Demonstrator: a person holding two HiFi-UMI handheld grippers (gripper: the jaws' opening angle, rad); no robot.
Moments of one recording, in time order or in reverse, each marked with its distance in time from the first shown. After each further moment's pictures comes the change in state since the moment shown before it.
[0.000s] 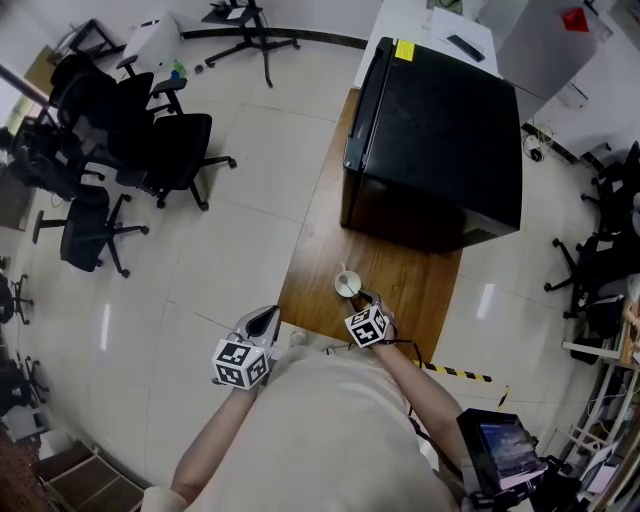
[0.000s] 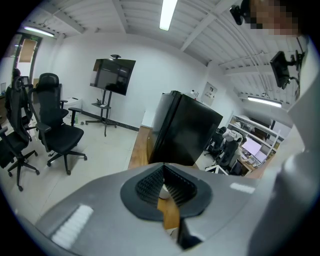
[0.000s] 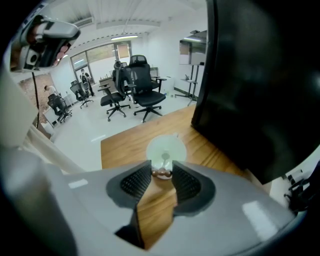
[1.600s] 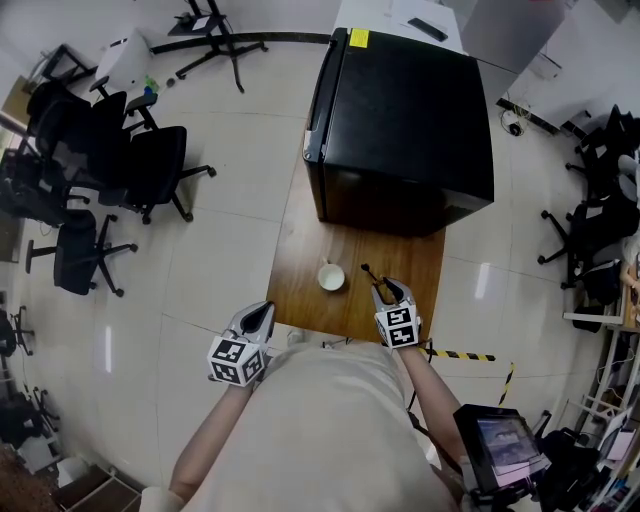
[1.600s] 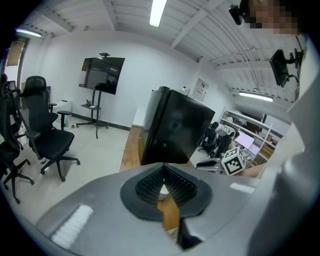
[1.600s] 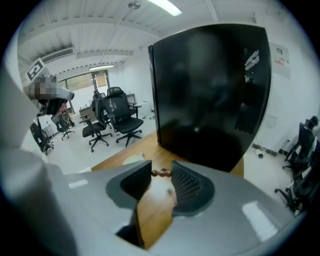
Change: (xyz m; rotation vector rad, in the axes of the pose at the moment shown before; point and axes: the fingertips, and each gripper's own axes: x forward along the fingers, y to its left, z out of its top) left arm 0.018 -0.025 0.003 0.077 0.030 -0.068; right arm -0.115 -0.088 -0.012 0.263 -0.266 -0.174
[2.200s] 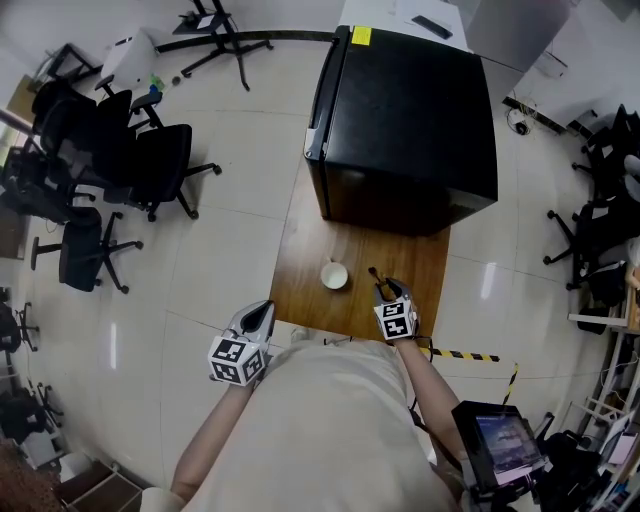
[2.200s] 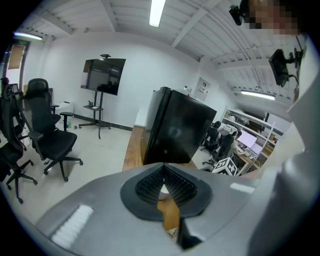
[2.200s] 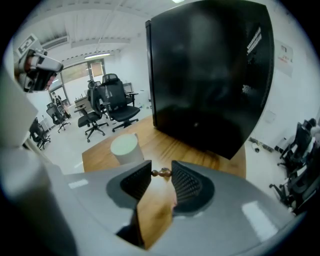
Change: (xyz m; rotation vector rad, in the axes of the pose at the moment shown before) left arm -0.002 0.002 0.001 0.002 0.002 0.028; right arm 0.038 -0.009 -0.048 -0.023 0.119 -0.030
